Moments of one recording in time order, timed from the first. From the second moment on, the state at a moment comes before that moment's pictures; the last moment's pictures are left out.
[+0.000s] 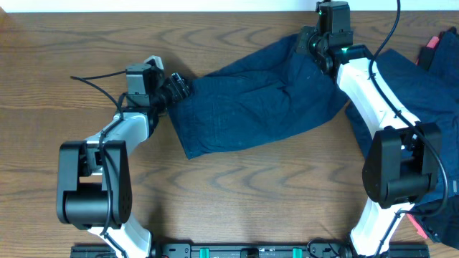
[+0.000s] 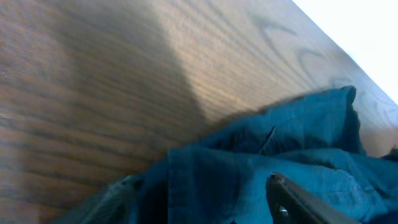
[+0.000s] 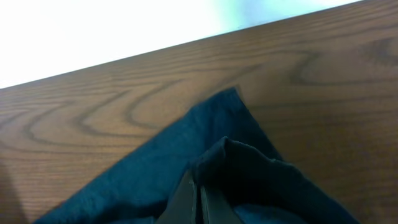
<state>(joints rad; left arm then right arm) -0.02 1.84 0.93 0.18 0.36 -0.56 0.18 2.00 1.60 -0.33 -0.01 0.39</state>
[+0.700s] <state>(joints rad) 0.10 1.58 0.94 -0.43 0.50 -0.69 0.18 2.01 1.60 -0.29 0.04 0.39</state>
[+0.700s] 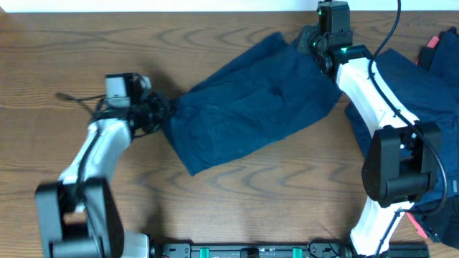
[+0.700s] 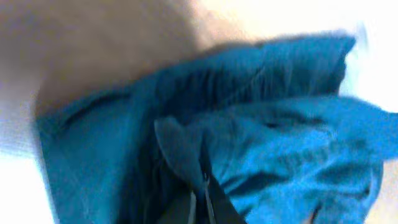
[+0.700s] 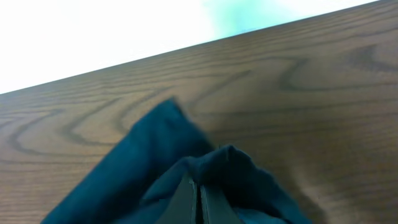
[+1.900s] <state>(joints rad) 0.10 1.52 0.90 -0.80 0.11 -0.88 0.30 2.30 1.59 0.21 -0.10 0.38</state>
